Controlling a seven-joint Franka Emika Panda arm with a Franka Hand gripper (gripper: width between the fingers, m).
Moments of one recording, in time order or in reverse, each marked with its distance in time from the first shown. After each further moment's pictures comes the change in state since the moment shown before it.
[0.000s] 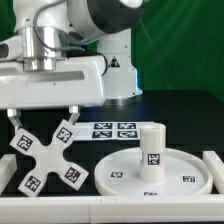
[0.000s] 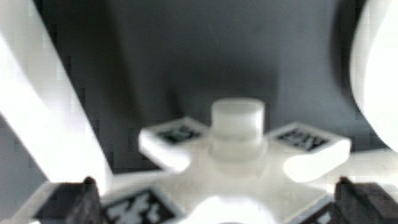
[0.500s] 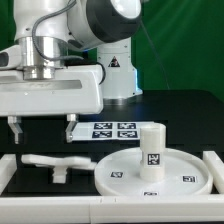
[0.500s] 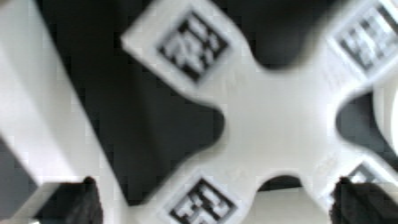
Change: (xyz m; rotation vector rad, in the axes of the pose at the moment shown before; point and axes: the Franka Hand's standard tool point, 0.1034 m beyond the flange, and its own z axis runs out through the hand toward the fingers) arm -0.020 0.004 0.018 -0.017 -0.026 0.046
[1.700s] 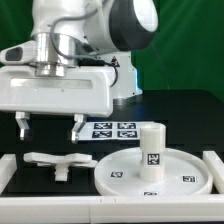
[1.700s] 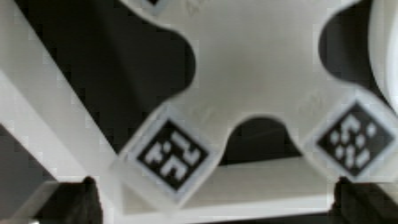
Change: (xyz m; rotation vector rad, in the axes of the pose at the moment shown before) arm 0.007 -0.013 -0.001 -0.096 0.091 0.047
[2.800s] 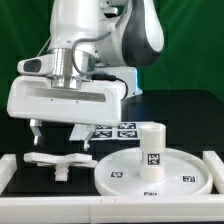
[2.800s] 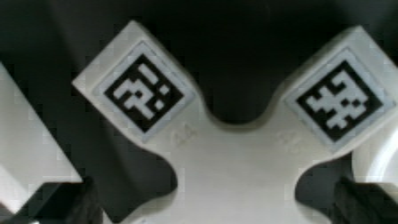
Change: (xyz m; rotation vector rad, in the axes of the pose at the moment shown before) arm -0.037 -0.006 0.008 -0.024 -0.008 -0.115
